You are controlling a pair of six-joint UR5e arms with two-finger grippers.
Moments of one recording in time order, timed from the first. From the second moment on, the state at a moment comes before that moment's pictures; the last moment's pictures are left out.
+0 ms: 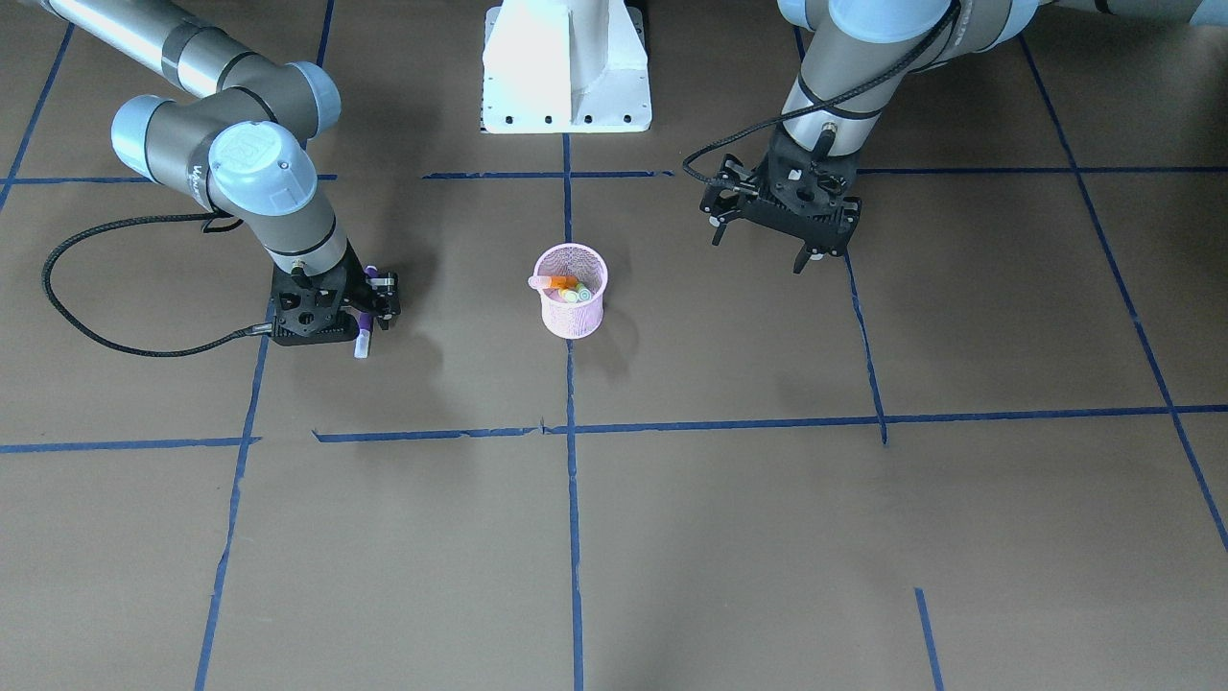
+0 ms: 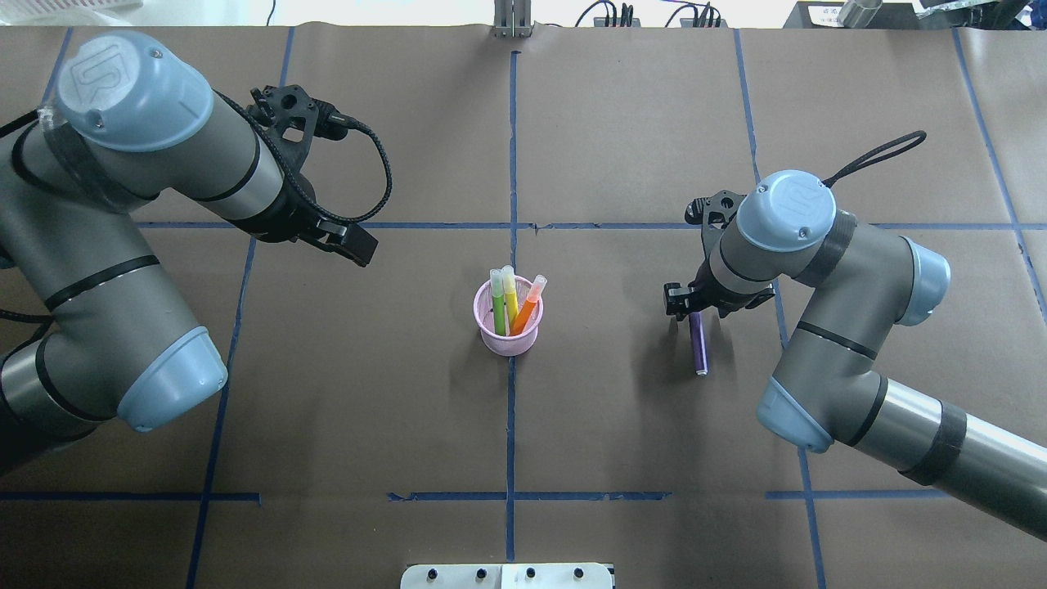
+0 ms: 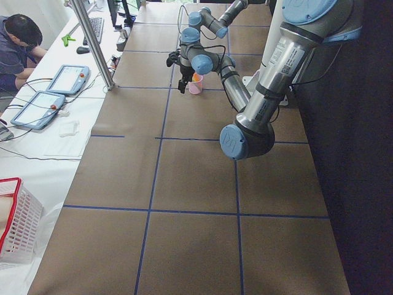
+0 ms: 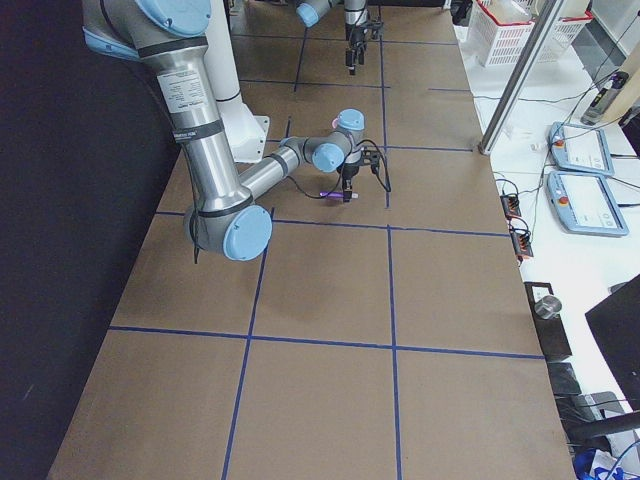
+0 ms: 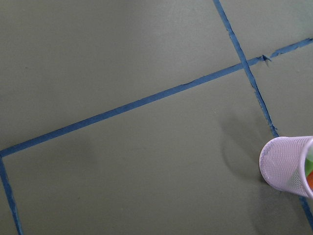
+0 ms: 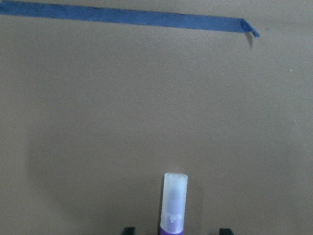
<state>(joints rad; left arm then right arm) -0.74 -2.08 -1.95 -1.52 -2.02 -0.72 0.63 -1.20 1.68 -1.40 1.97 1.02</state>
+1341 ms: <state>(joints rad) -0.73 -2.08 -1.92 -1.52 -2.02 -0.73 0.62 -1.17 1.80 -1.31 1.69 1.19</state>
